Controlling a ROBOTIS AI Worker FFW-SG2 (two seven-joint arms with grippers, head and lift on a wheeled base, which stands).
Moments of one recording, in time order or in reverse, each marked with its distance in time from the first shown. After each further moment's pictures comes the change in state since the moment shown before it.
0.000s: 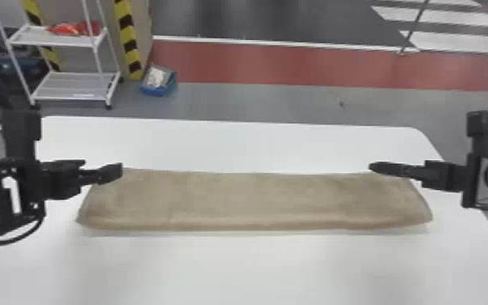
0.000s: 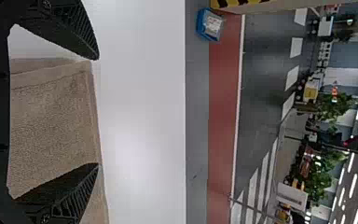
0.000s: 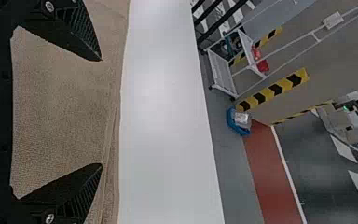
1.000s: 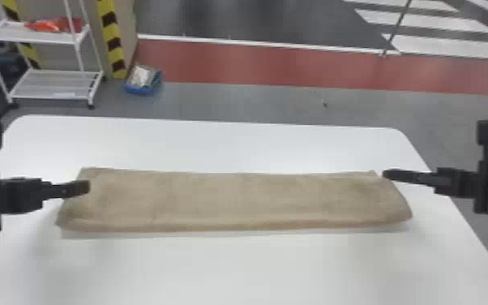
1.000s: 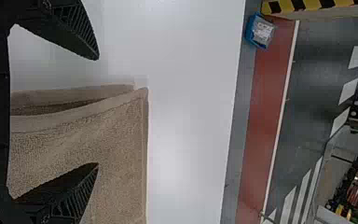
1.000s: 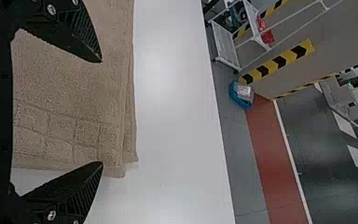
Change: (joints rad) left arm -0.023 0.011 0.059 0.029 -0.018 0.181 -0.050; right arm 0.000 -0.084 -0.057 0.106 0.057 -0.092 0.026
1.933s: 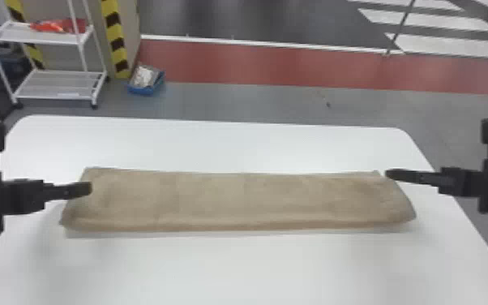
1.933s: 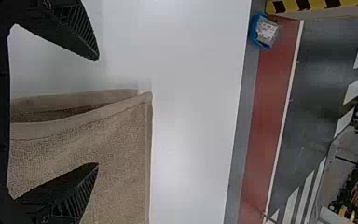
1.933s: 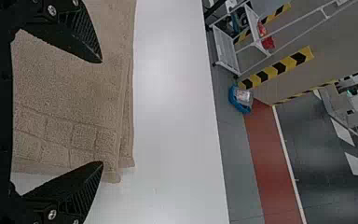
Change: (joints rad) left arm -0.007 0.004 0.001 0.024 -0.009 -0.001 -0.019; right arm 0.006 0.003 0.001 -0.012 0.011 -0.018 0.025
